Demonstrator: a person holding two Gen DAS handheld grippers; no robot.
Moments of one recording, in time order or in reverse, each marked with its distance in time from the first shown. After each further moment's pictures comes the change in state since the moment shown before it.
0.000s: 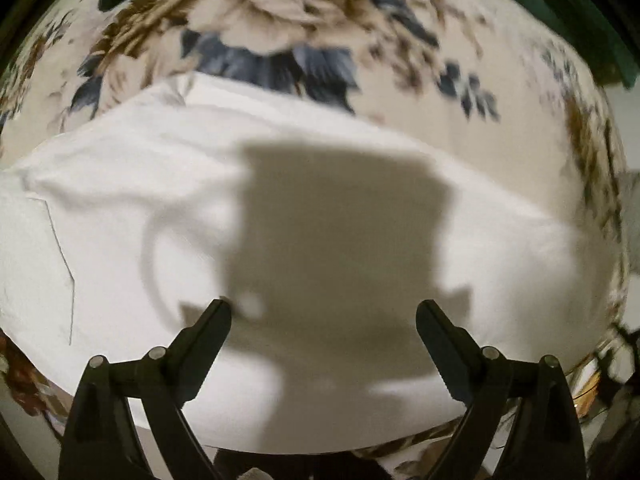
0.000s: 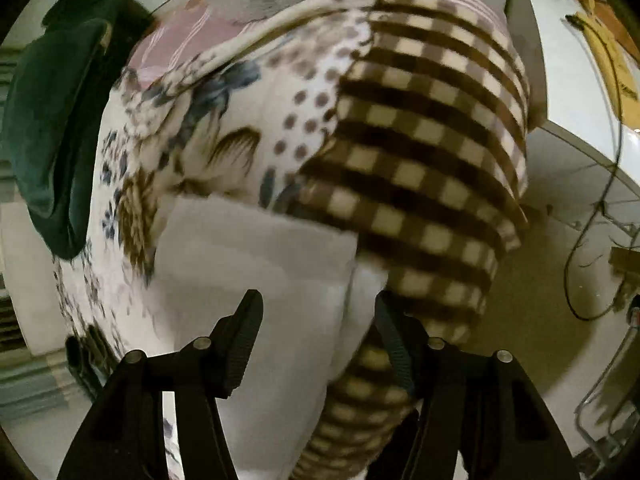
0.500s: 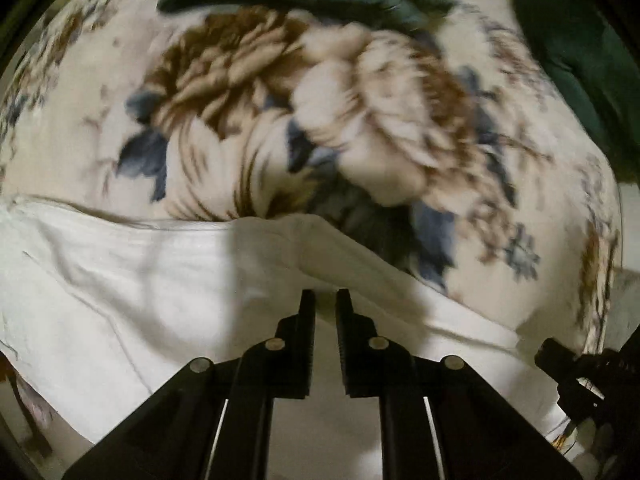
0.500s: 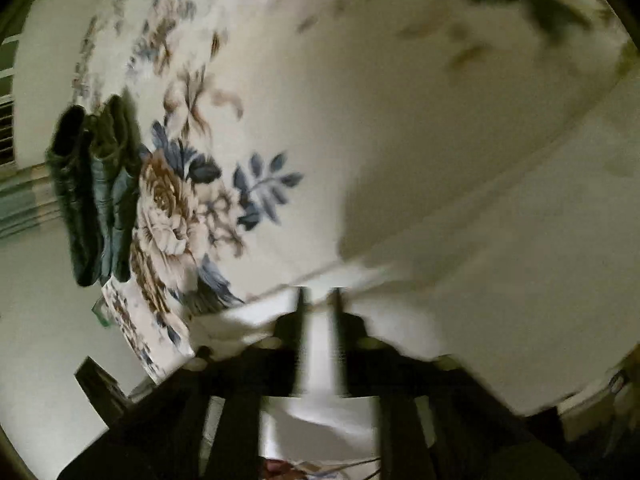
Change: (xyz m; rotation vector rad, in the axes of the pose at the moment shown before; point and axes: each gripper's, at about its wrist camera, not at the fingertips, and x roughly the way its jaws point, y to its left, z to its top) left arm -0.036 0.086 0.075 -0.179 -0.109 -0.041; right arm 0.136 0.269 -0.203 -0.465 0.420 0.002
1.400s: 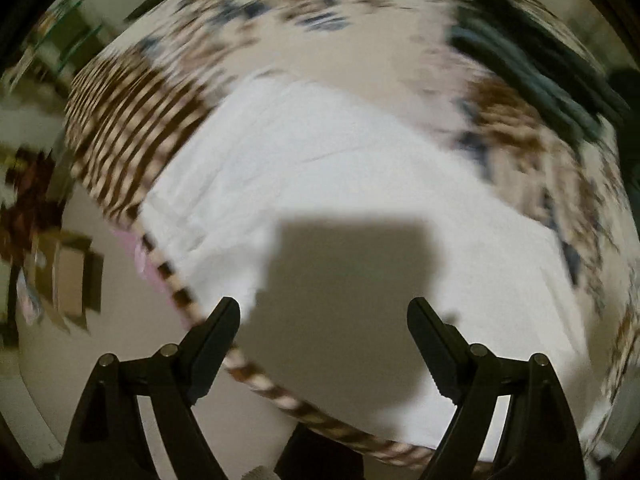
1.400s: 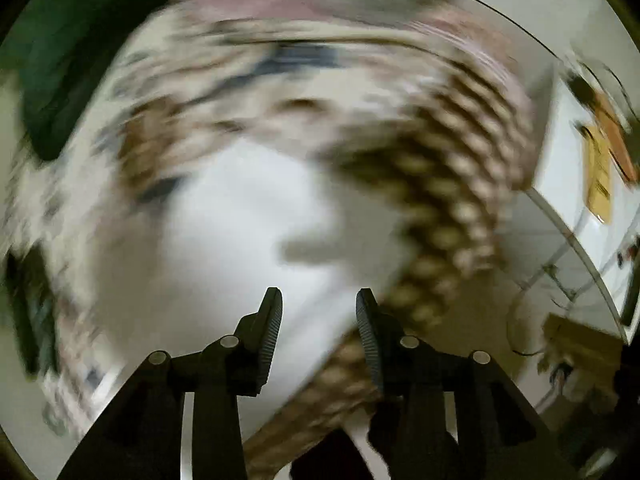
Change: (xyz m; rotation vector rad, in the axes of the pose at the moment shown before) left arm -0.072 0.189 -0.103 -0.358 -0.116 0.154; right arm -0.168 -0.171 -0.014 0.144 -0.336 -0.273
